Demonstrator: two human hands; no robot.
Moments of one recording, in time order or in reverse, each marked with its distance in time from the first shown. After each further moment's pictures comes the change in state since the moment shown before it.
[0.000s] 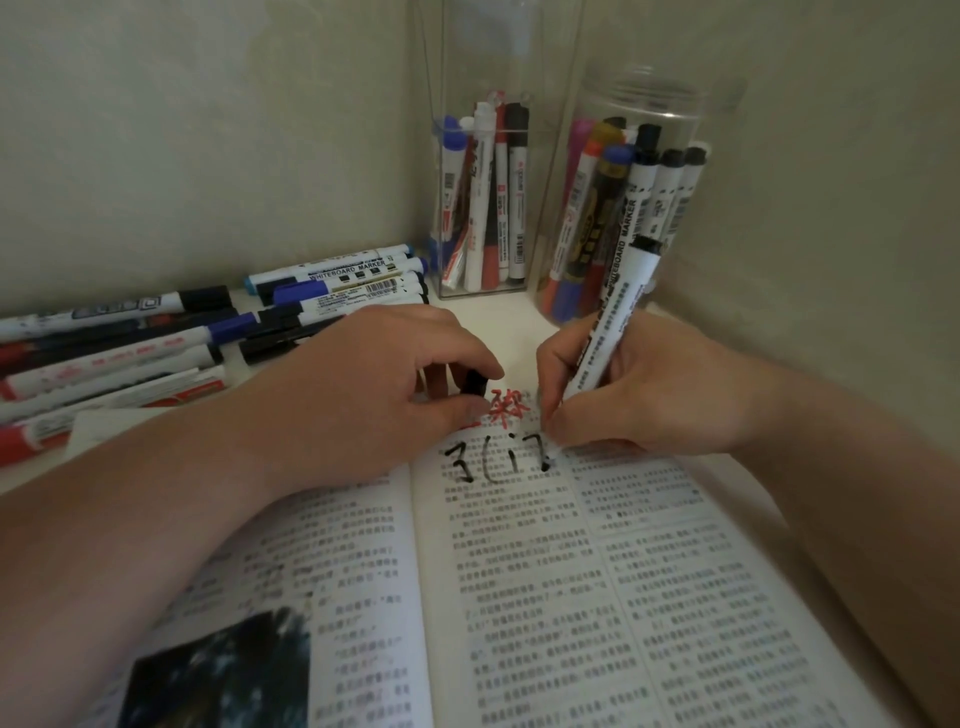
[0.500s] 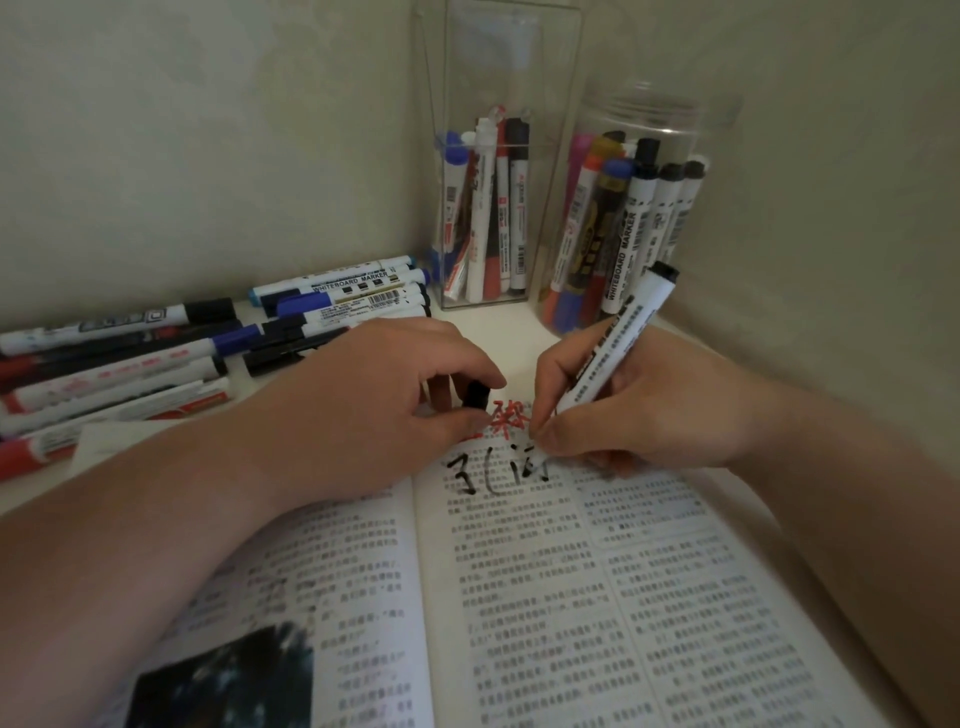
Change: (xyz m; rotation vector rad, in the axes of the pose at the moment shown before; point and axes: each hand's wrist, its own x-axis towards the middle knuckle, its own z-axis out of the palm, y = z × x) left_hand -0.001 0.004 -0.002 -0.006 -0.023 -0.050; right_hand 0.000 0.001 0.003 0.109 -0.011 -0.027
